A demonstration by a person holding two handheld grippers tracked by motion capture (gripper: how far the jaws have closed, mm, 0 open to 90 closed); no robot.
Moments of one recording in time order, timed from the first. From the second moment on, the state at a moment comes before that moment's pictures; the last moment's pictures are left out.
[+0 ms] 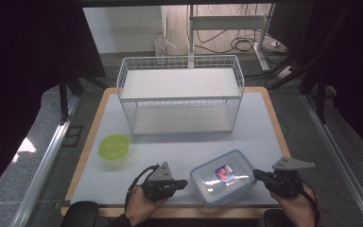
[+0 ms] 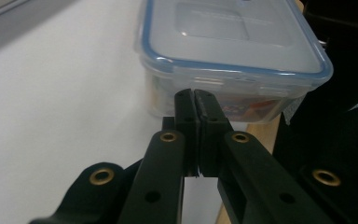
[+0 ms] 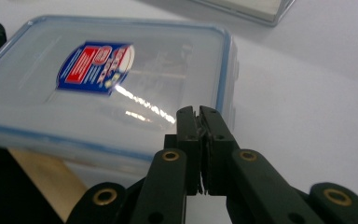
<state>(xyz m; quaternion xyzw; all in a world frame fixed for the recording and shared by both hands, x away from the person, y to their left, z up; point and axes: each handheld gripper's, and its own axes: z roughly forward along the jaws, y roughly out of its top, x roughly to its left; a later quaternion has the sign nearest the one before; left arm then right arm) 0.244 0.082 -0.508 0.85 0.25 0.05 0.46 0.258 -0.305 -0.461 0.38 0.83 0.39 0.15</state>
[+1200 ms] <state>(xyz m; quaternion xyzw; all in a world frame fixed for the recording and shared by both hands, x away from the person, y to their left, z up) 0.265 0.074 -0.516 0.84 0.29 0.05 0.45 0.267 -0.267 -0.499 0.32 0.88 0.34 0.08</state>
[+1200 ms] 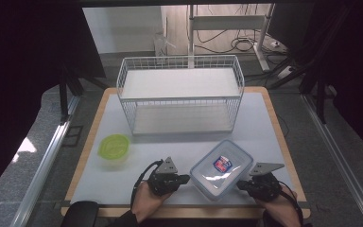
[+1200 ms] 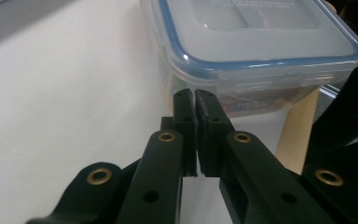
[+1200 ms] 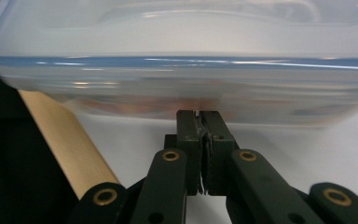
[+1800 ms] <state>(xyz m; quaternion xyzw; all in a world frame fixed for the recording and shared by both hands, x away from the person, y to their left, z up) 0.278 0.126 -0.506 0.83 0.35 0.10 0.43 0.286 -0.179 -0.509 0.24 0.90 0.36 0.02</state>
